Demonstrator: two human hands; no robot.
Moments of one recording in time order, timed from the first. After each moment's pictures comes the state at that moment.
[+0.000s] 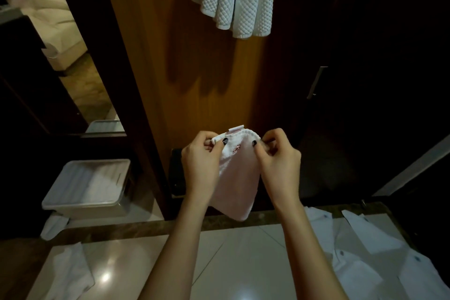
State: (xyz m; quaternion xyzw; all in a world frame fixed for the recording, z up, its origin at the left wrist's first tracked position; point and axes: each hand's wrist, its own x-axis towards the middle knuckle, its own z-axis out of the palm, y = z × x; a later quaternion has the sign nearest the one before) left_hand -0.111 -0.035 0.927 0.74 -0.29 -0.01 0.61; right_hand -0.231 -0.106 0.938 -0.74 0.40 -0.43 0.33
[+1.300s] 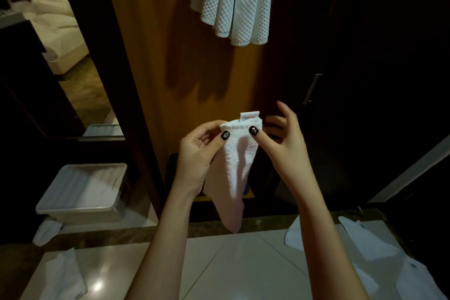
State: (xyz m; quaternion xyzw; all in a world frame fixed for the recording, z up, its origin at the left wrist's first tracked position) left_hand -0.106 -0.019 0.957 0.48 -0.35 -0.24 0.77; right_hand -0.244 -0.113 0.989 -0.73 0.32 -0.38 0.47
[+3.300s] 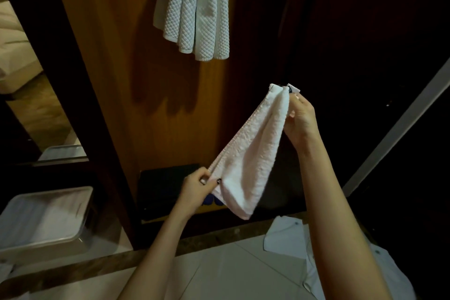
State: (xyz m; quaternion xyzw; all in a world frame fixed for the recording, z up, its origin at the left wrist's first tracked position) left_hand -0.126 -0.062 0.862 0.67 -0.42 -0.29 0.54; right_hand -0.286 -0.220 1.032 -0.51 0.26 -0.50 0.65
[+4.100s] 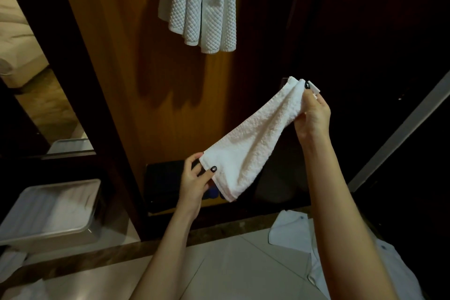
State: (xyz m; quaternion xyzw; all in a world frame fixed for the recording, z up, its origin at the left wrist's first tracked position) left_hand -0.127 -0.055 0.866 0.52 -0.20 -0.39 0.74; right_hand -0.279 -0.230 1.020 -0.39 0.28 -0.61 0.63
